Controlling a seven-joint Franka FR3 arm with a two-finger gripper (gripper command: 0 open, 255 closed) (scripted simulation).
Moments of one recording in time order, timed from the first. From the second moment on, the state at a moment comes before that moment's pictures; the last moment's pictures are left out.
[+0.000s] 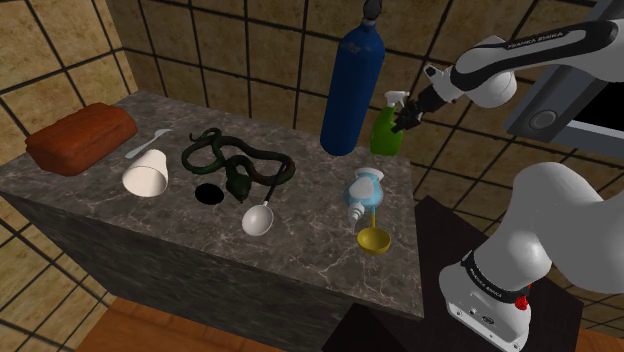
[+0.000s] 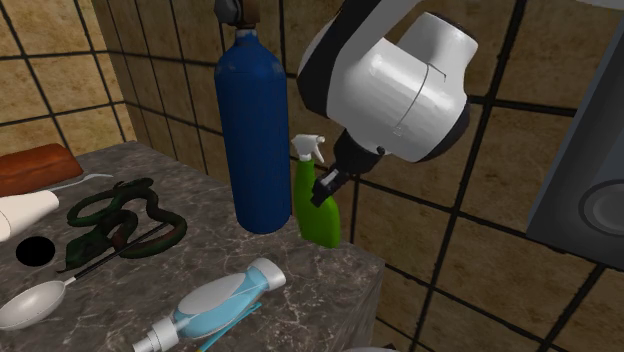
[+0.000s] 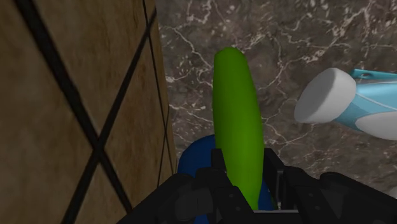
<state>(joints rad) 0.65 -0.54 -1.23 -2.58 -0.03 2.59 -1.16</state>
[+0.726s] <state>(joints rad) 0.53 -0.60 -1.07 -2.52 -0.07 2.44 -1.08</state>
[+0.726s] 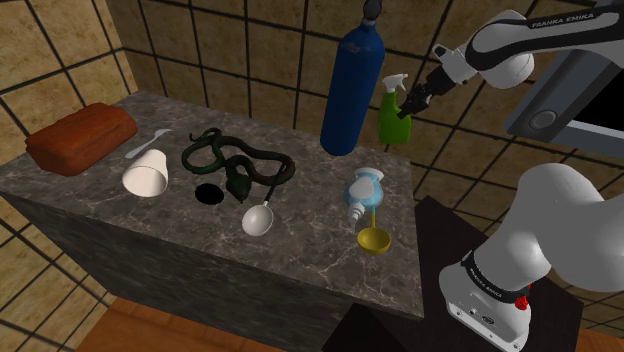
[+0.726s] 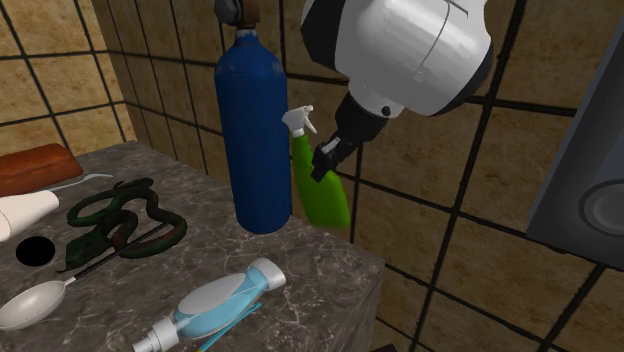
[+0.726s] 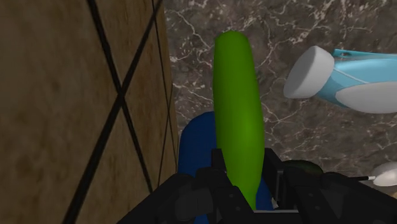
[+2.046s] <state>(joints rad) 0.45 -0.67 -0.89 -2.34 -0.08 2.18 -0.96</state>
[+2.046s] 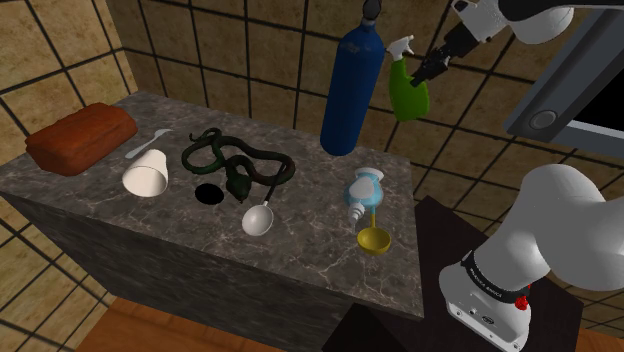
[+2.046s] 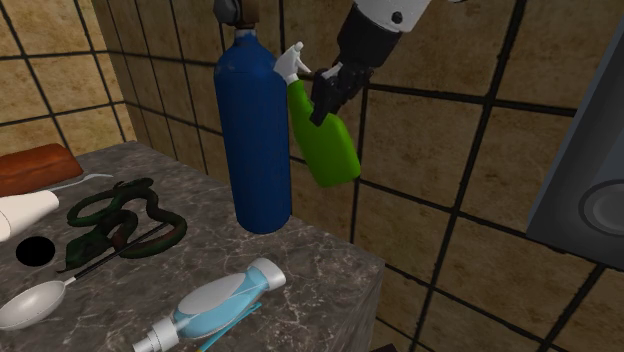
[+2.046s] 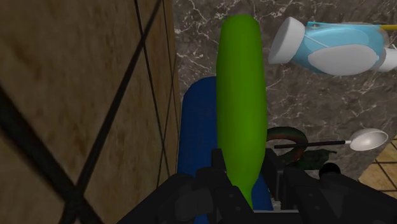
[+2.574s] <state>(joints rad) 0.45 -0.67 -0.84 -2.25 -0.07 2.08 -0.93</state>
